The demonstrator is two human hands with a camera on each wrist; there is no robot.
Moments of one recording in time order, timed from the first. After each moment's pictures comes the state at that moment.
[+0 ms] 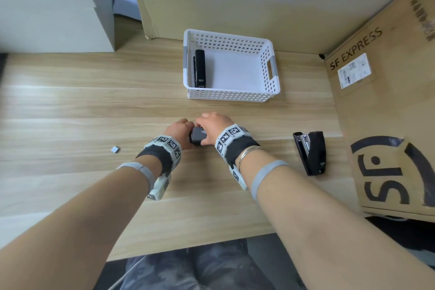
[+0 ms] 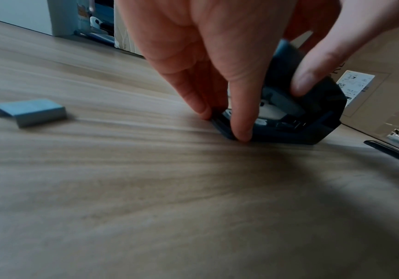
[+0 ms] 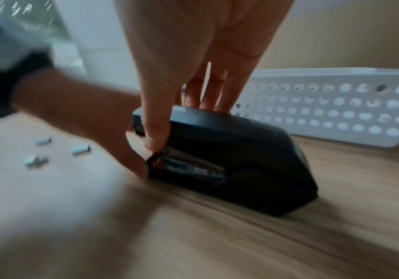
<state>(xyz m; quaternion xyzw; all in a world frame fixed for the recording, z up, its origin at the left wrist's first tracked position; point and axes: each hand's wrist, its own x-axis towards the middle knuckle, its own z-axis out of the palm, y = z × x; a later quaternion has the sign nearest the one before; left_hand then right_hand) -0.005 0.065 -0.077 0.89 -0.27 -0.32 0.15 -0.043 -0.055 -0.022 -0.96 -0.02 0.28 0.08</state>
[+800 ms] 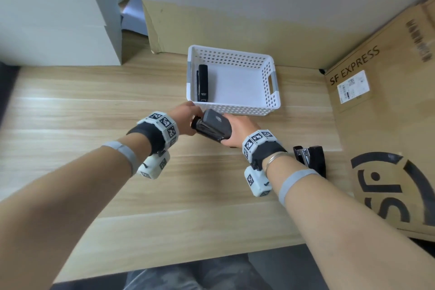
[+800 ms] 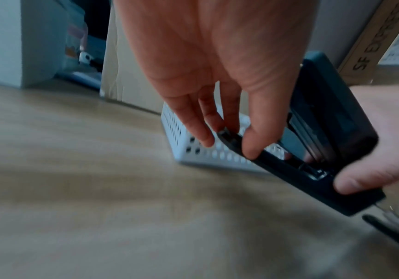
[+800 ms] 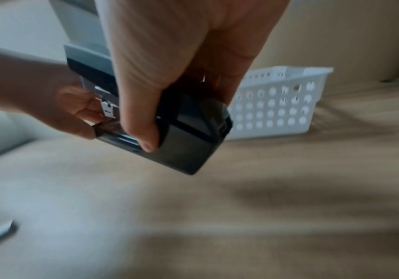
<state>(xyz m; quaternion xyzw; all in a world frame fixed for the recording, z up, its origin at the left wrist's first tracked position) 0.052 0.049 -0.020 0.87 -0.35 -0.29 0.16 -0.048 -0.111 -0.002 -0.96 0.11 0.23 0.15</state>
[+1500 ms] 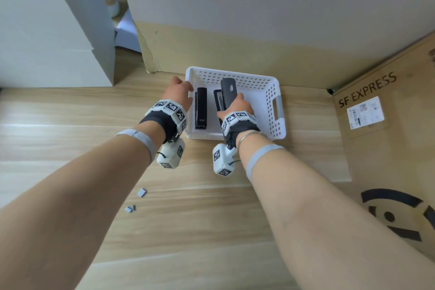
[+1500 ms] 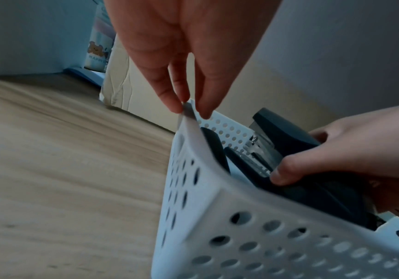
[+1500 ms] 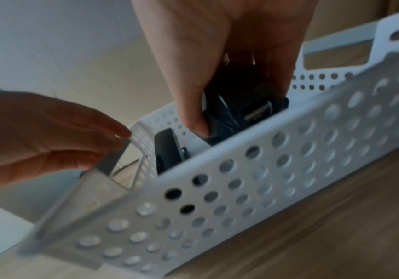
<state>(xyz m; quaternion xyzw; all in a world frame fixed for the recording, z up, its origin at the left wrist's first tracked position) 0.161 -0.007 -0.029 0.93 -0.15 -0.19 0.28 0.085 -0.144 -0.017 -0.87 0.40 0.16 0.25</state>
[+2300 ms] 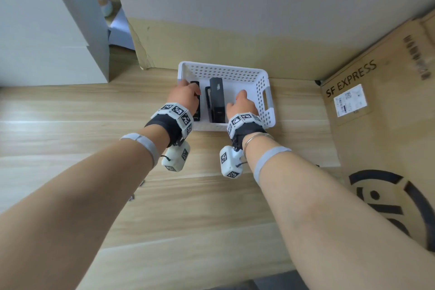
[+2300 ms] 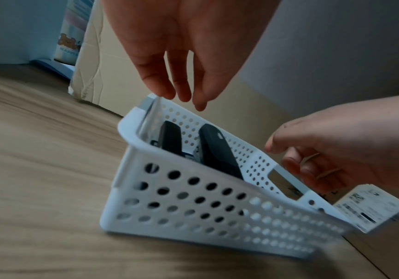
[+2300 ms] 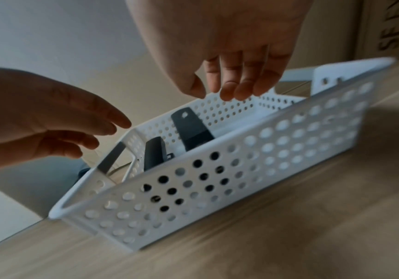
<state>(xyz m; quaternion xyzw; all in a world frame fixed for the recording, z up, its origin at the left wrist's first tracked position) 0.117 -0.019 -0.008 0.93 -0.20 -0.16 0.27 0.040 -0.145 0.004 -0.88 0.41 0.09 0.22</state>
